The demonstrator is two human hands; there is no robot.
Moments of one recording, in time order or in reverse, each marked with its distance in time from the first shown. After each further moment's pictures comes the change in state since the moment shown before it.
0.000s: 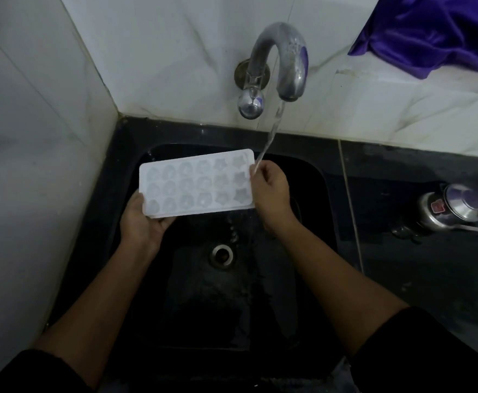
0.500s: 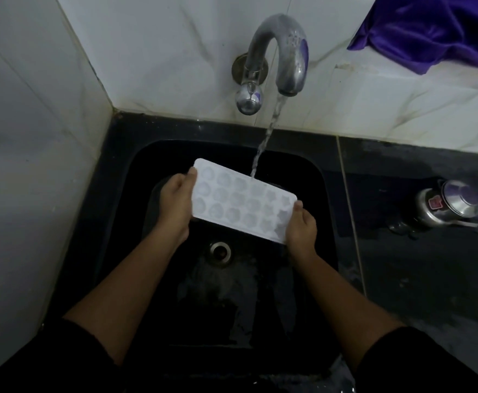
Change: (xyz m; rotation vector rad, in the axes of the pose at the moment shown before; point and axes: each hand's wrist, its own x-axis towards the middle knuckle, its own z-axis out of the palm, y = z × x) left_hand -0.014 -0.024 0.060 0.461 -0.140 0.145; right_hand -0.028 0.083 -0.056 -0.006 0.320 0.382
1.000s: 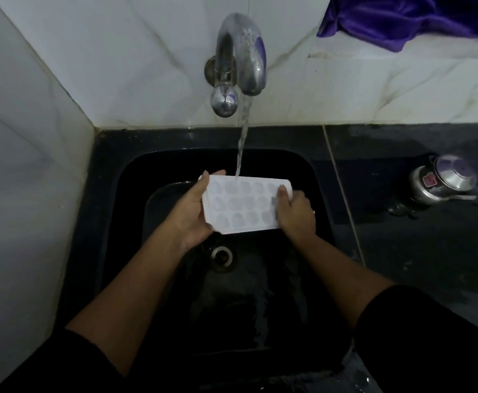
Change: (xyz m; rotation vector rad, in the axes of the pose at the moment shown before) left_hand -0.009 0.011 0.031 -0.177 -0.454 -0.361; right_hand 0.025 -0.013 -0.001 -0.471 -0.039 -0.137
